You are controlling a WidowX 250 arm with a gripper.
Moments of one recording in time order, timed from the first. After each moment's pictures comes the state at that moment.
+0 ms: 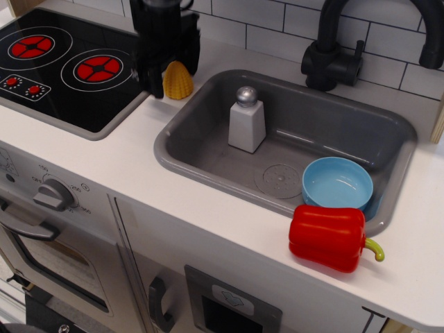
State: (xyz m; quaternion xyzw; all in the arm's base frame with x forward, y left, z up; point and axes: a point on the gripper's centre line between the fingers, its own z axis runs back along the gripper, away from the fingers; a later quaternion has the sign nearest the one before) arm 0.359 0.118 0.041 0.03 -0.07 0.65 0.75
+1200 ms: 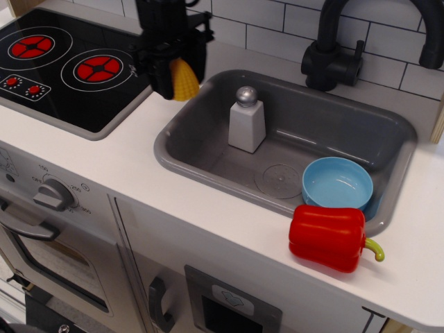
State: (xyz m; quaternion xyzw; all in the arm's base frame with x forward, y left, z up) arm 0.332 0.075 0.071 0.00 -0.01 0.57 0.82
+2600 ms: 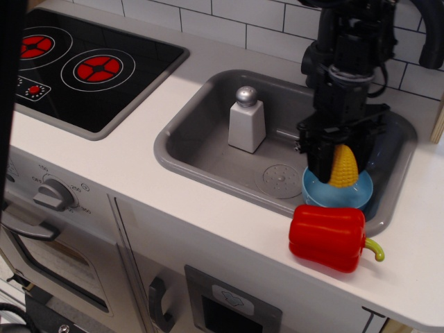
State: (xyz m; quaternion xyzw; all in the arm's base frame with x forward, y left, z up) arm 0.343 -0.096 0.014 0.00 0.07 0.44 0.89
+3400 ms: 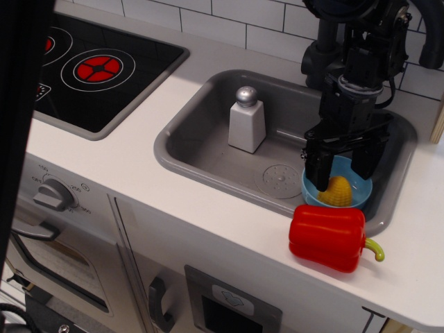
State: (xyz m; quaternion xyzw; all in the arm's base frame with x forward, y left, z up) arm 0.347 -0.101 0.004 0.02 0.06 0.45 0.89
